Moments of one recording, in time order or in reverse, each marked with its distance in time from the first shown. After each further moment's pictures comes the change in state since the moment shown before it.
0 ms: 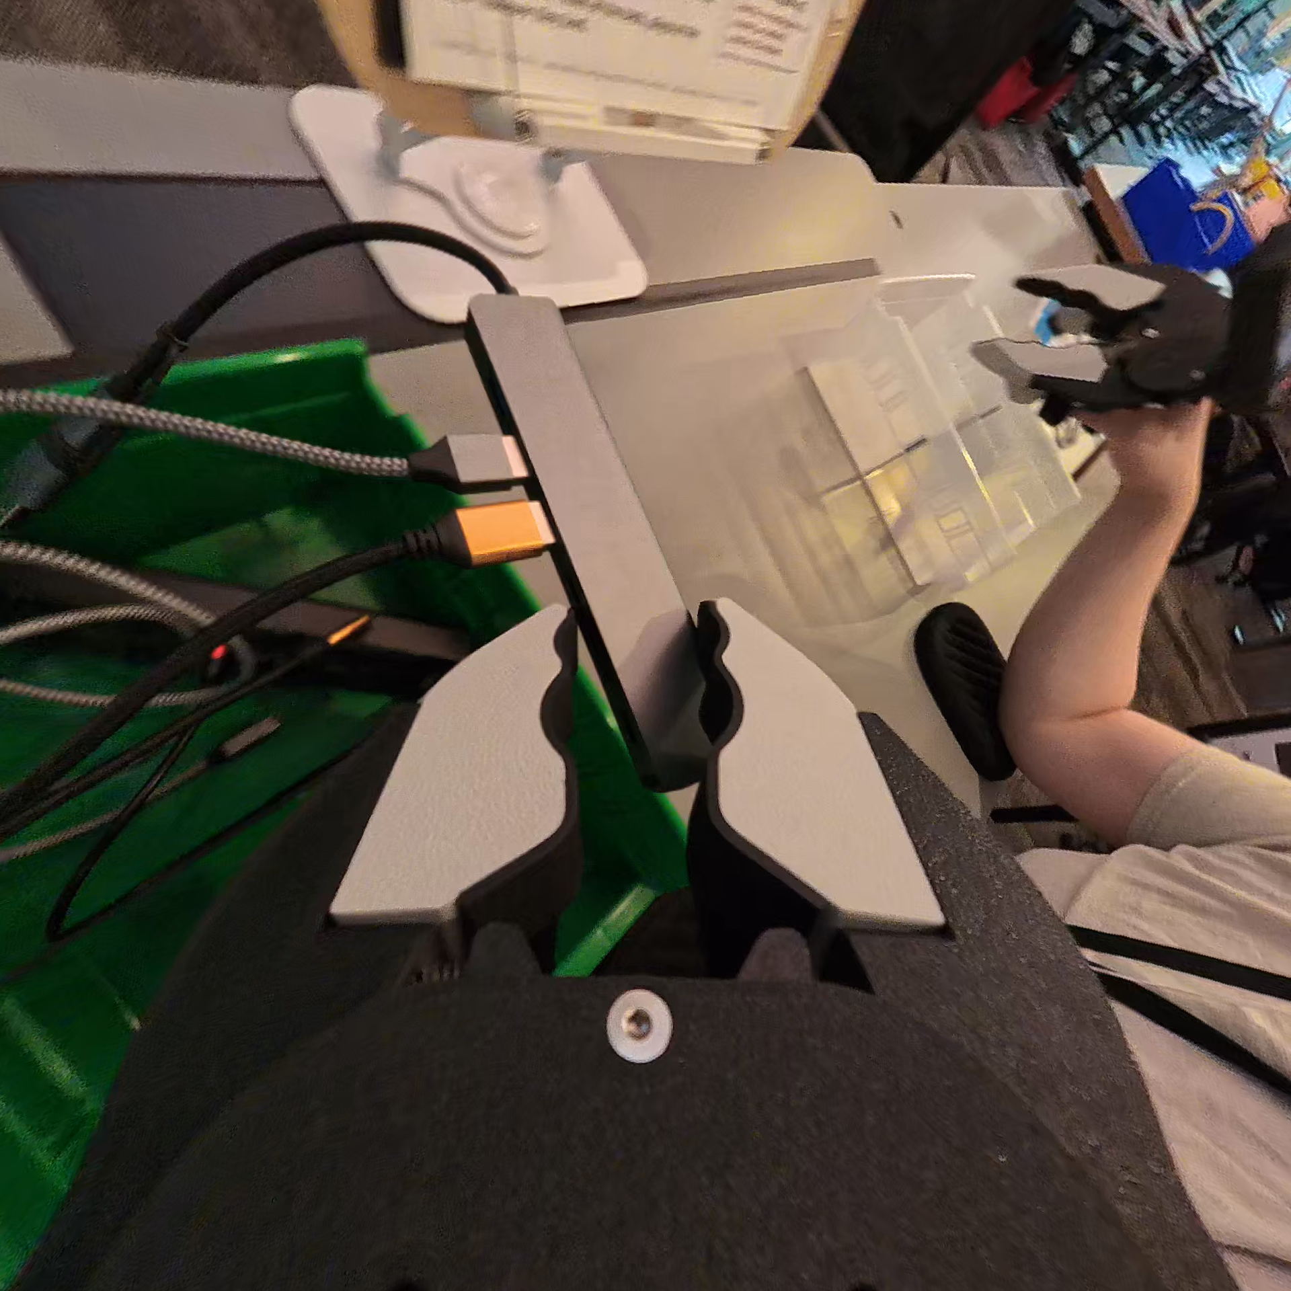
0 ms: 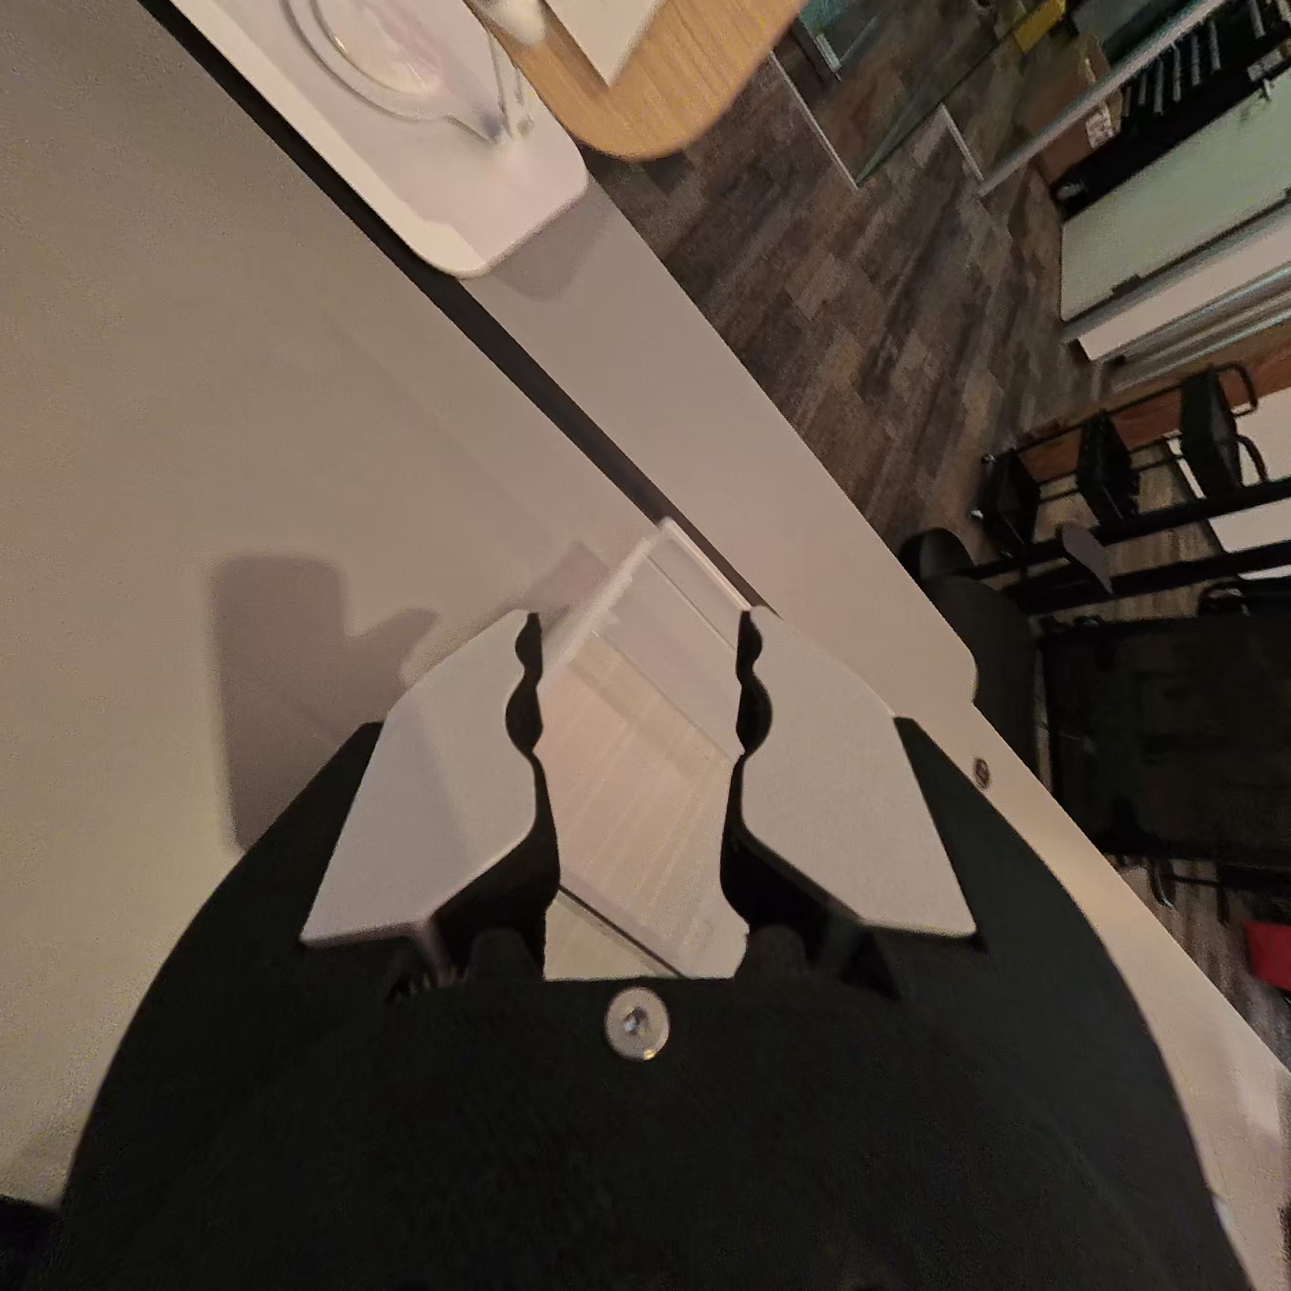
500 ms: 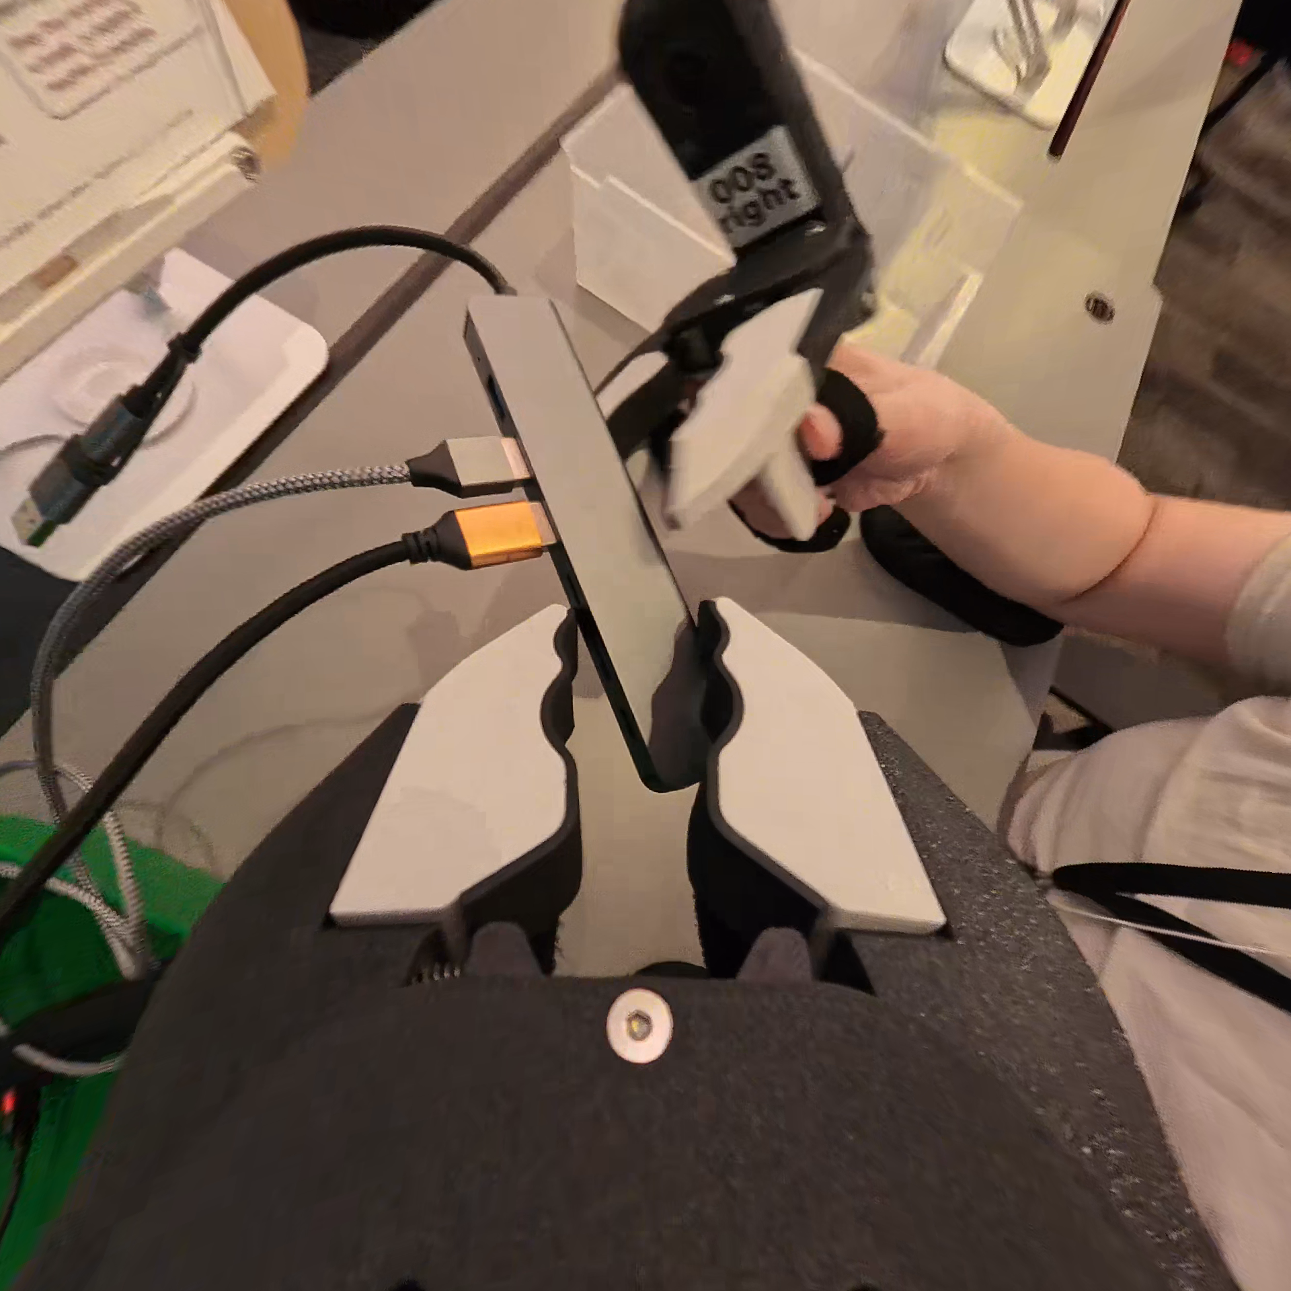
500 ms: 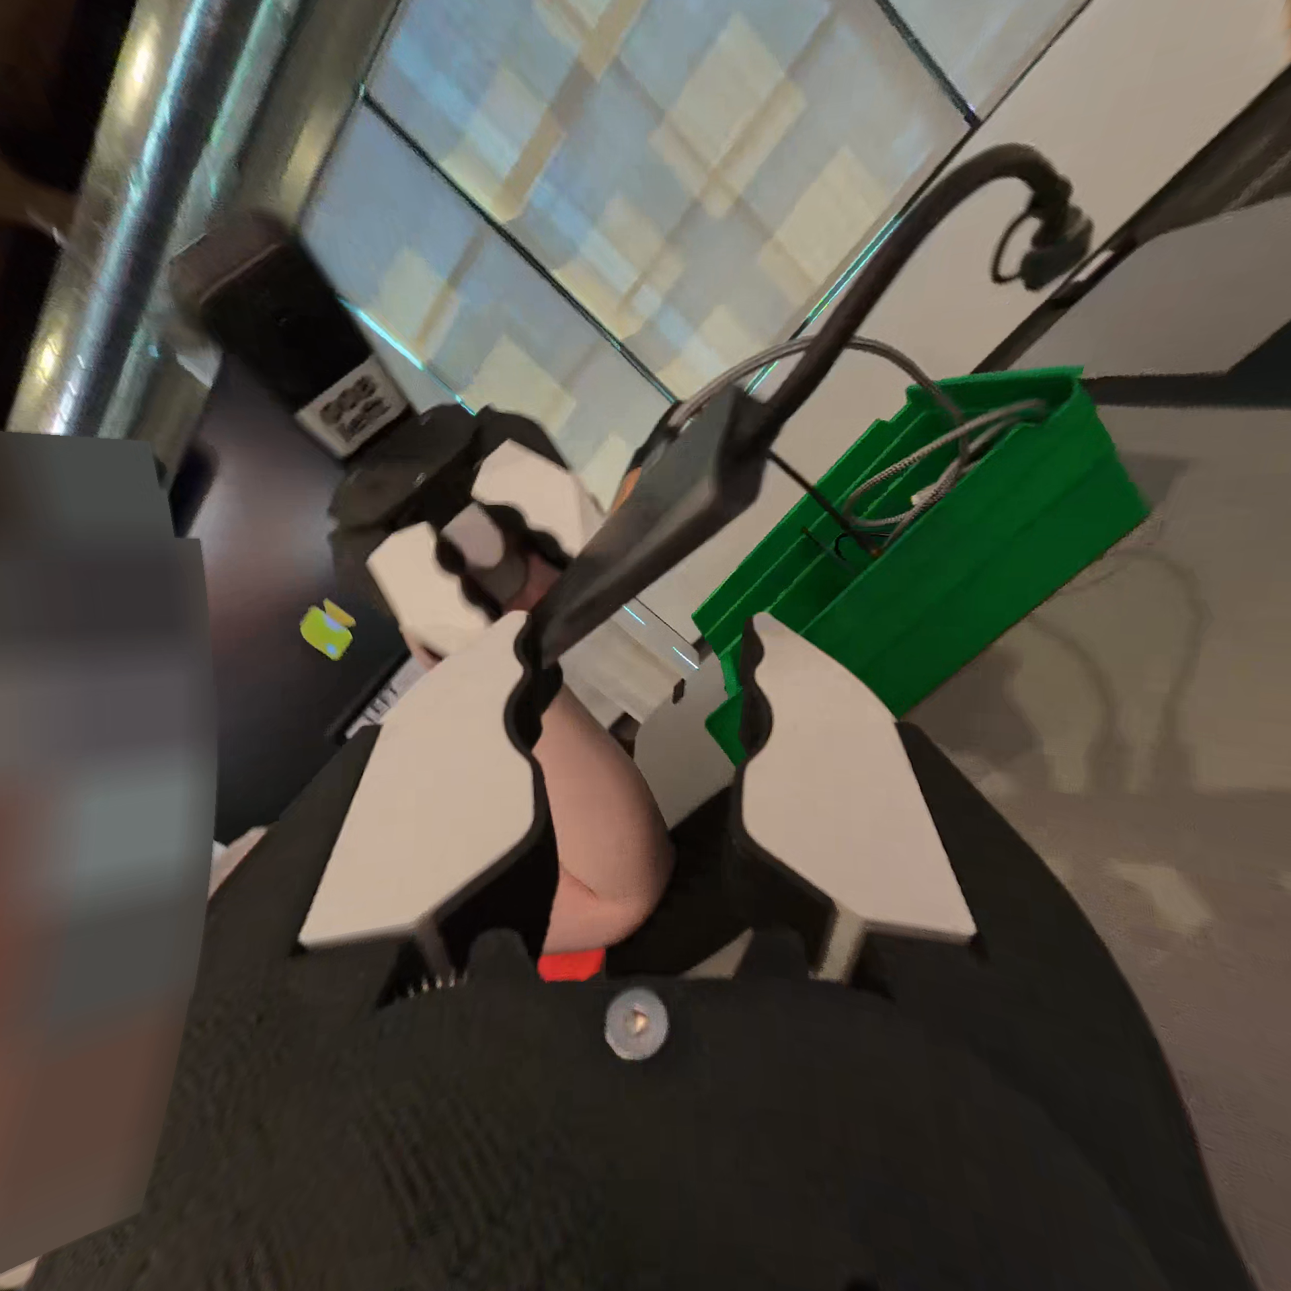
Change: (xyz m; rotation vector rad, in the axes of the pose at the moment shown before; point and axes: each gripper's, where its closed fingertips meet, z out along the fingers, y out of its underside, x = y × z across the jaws) left arm 0.166 0.013 0.097 -0.180 0.077 0.534; right arm -0.202 -0.189 -0.093 0.587 -1.526 0.905
